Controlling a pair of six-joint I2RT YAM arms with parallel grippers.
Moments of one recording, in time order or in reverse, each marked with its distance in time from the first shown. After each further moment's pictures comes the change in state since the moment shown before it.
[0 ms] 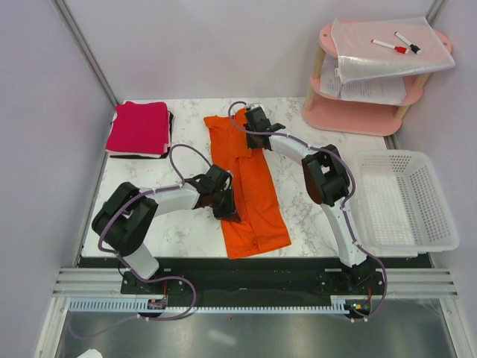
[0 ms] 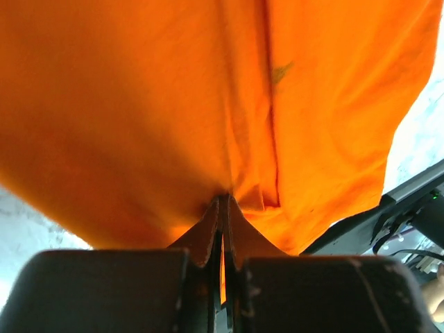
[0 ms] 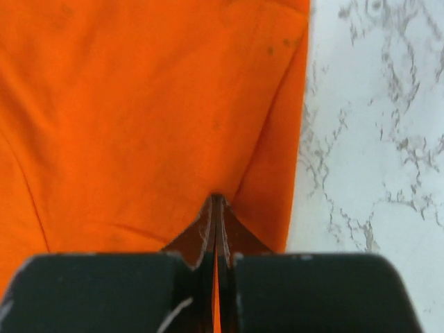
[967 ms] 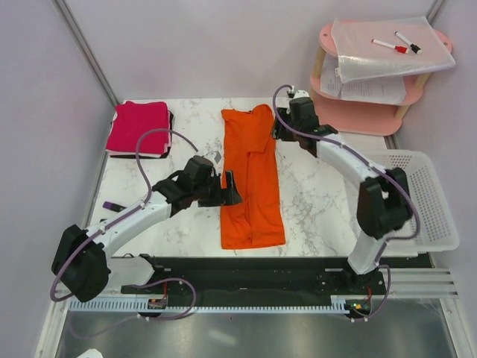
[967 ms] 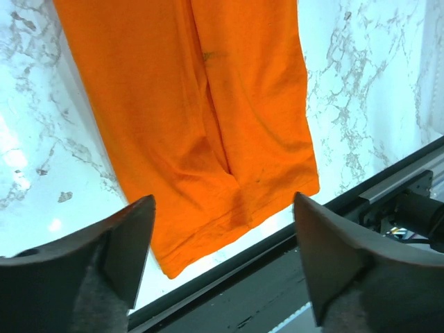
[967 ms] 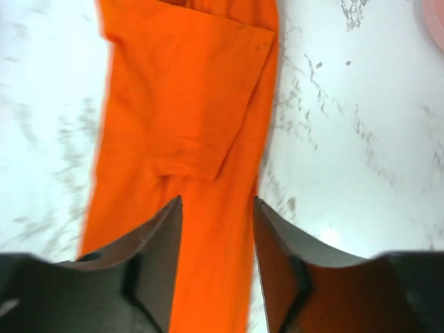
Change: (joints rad) left arm 0.000 -0.399 0.031 -0.157 -0.172 0.111; right arm -0.137 -0.518 -0.465 0.107 -0.104 0.080
